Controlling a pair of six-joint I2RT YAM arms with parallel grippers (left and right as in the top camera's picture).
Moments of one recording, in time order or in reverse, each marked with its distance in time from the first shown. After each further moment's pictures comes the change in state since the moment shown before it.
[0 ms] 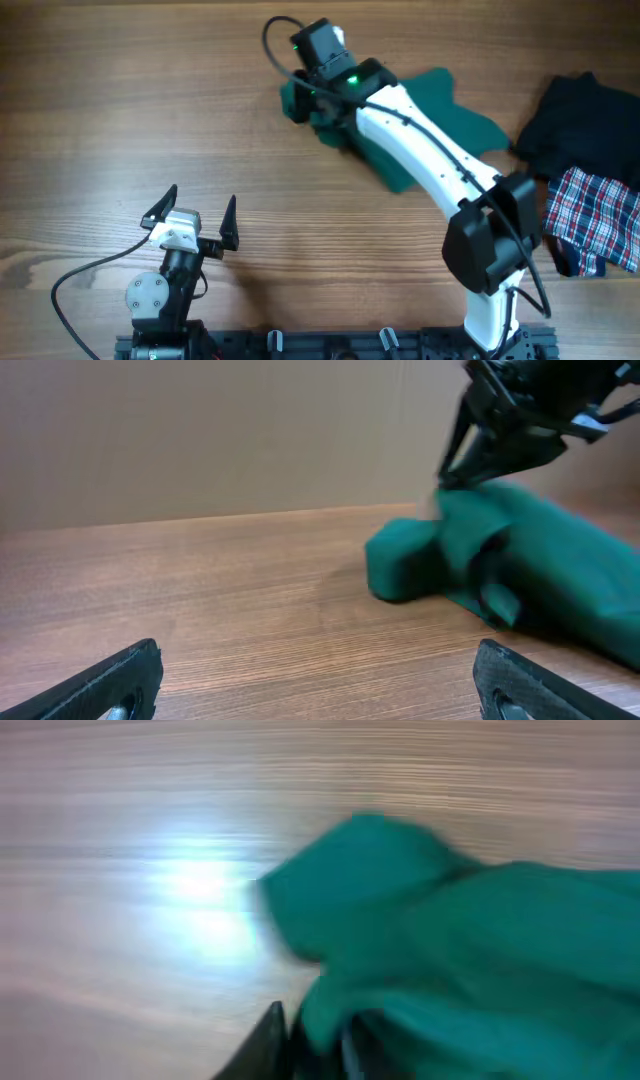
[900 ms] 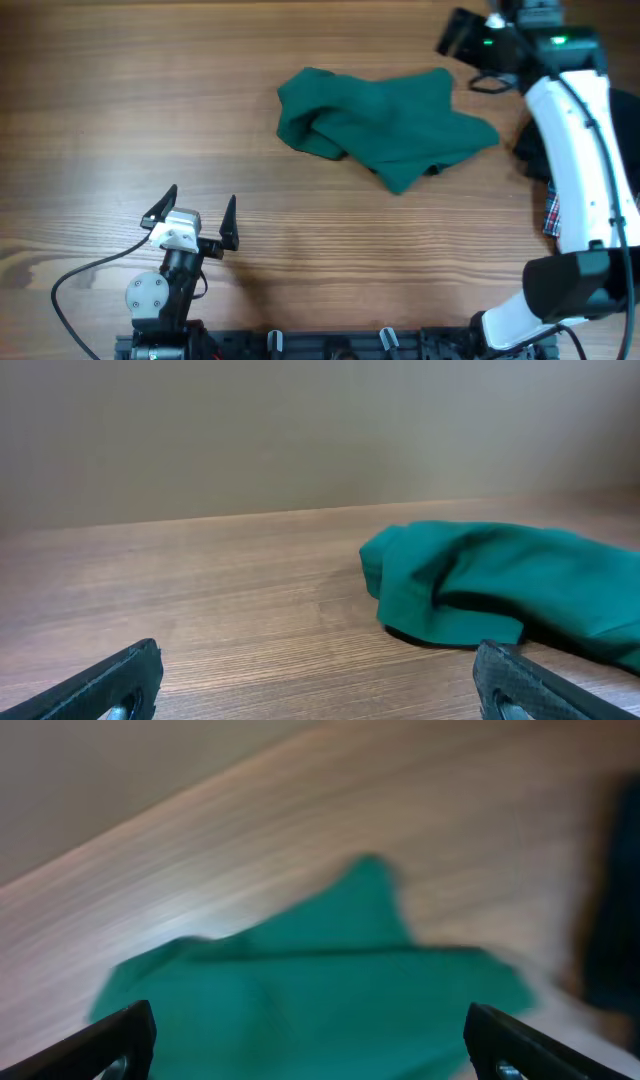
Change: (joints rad) left arm 0.000 0.000 0.000 0.000 0.000 0.000; right arm -0.583 -0.292 0.003 -0.306 -0.058 0.001
